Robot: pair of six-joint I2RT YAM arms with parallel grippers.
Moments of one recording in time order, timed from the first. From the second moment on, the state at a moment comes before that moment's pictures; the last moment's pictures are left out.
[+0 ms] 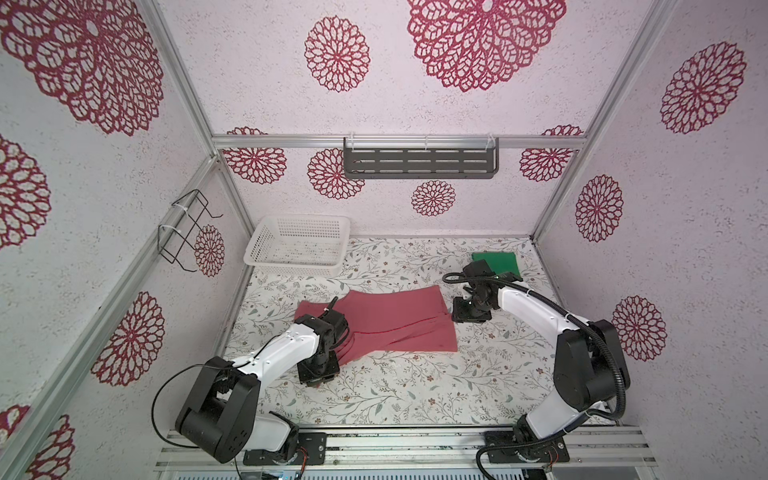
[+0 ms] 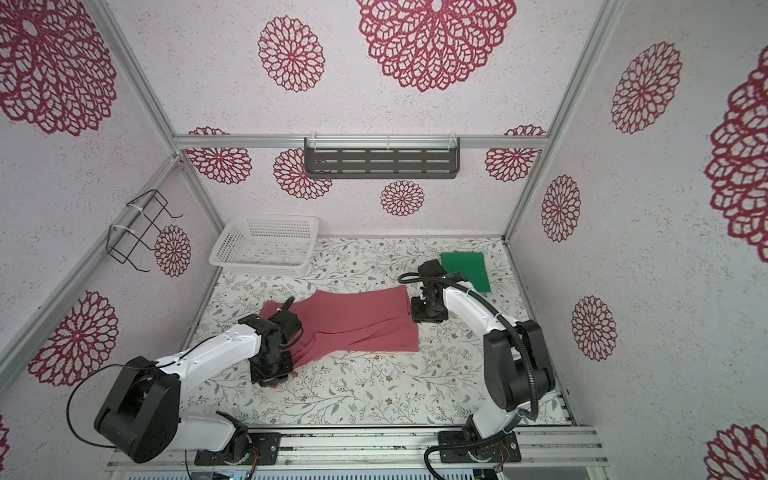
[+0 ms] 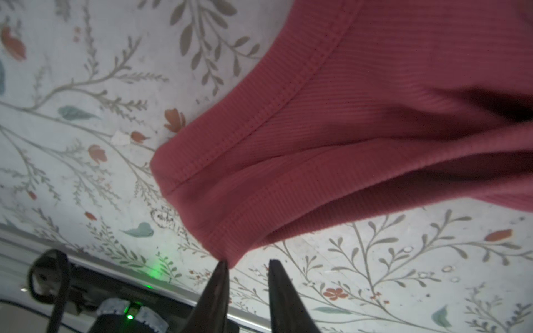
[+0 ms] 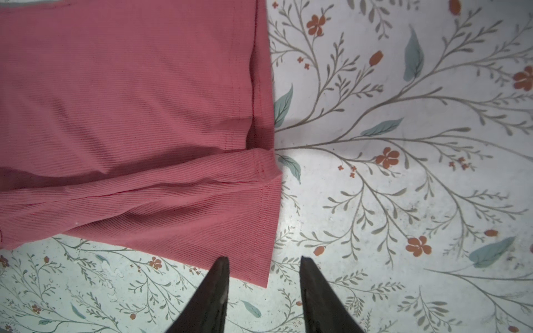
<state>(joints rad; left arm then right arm) -0.47 1.42 0.79 -1.08 -0.08 -0.81 0.36 1.63 1.20 -0.84 -0.11 0.29</state>
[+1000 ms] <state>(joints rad) -0.49 1.40 0.72 -1.07 -0.11 -0.86 0.36 1.64 1.20 -0.82 -0.13 0.29</state>
